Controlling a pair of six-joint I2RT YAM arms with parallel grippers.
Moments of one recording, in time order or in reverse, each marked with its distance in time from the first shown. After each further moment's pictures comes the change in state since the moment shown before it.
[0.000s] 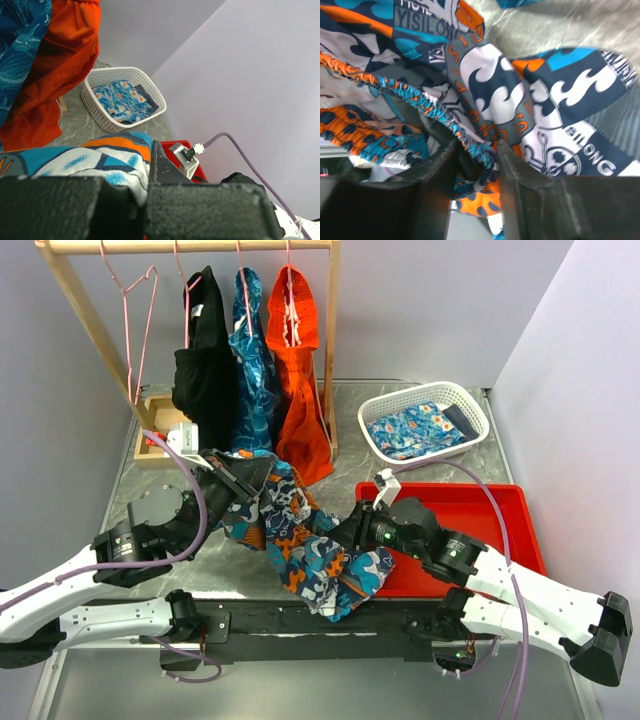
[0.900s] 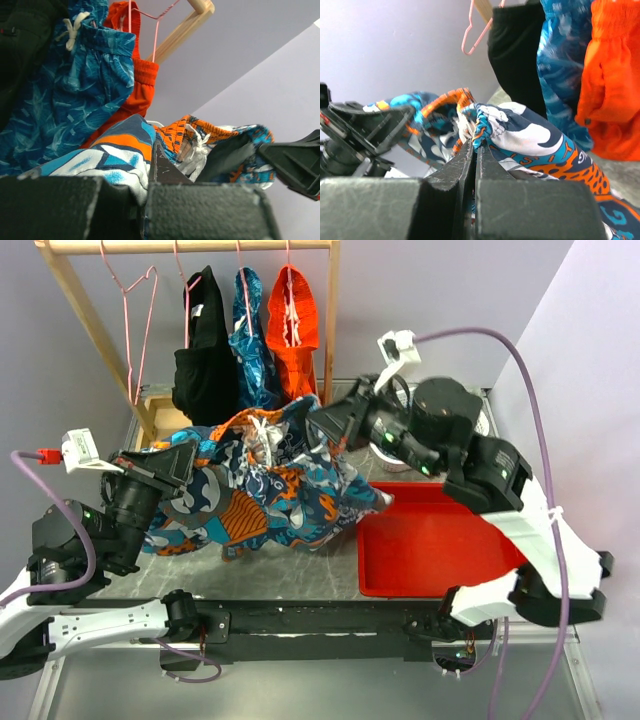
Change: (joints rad) left arm 0.000 -0.188 0.077 -0.076 -0.256 0.096; right arm 0.072 0.496 1.292 -0.472 0.207 -0.265
